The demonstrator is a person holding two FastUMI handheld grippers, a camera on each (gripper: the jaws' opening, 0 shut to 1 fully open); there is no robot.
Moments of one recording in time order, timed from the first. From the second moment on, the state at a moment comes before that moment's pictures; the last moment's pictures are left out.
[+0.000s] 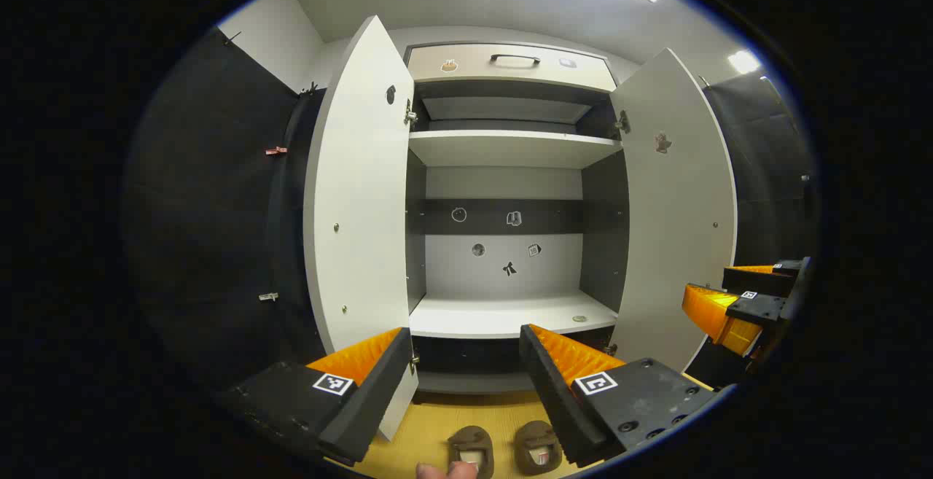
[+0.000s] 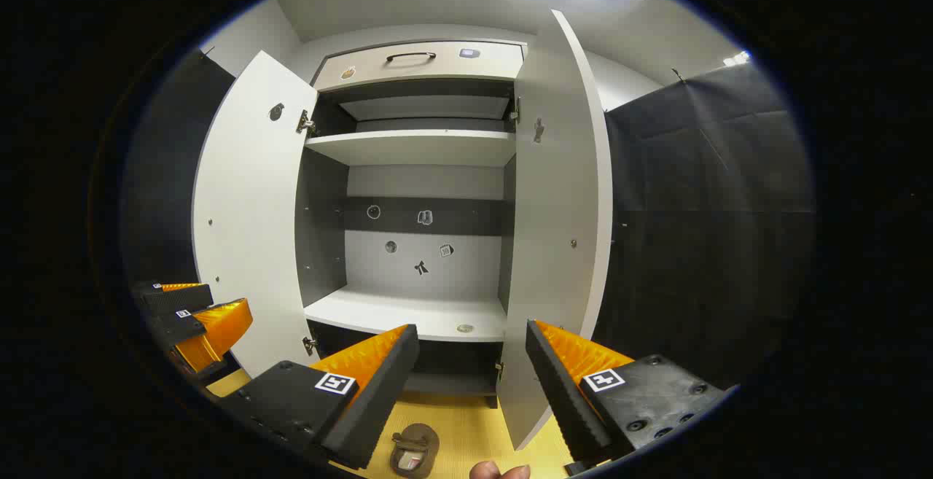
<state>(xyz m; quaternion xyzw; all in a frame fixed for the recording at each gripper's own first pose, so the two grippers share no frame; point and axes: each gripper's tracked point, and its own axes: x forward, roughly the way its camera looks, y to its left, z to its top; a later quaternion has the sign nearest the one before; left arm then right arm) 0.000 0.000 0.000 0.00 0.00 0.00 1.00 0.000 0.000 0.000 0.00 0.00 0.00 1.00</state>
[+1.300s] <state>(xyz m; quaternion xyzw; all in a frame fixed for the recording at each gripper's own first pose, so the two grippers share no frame) -0.002 0.034 -0.006 0.01 0.00 0.00 1.00 -0.007 0.045 -0.062 0.01 0.08 0.04 1.00</state>
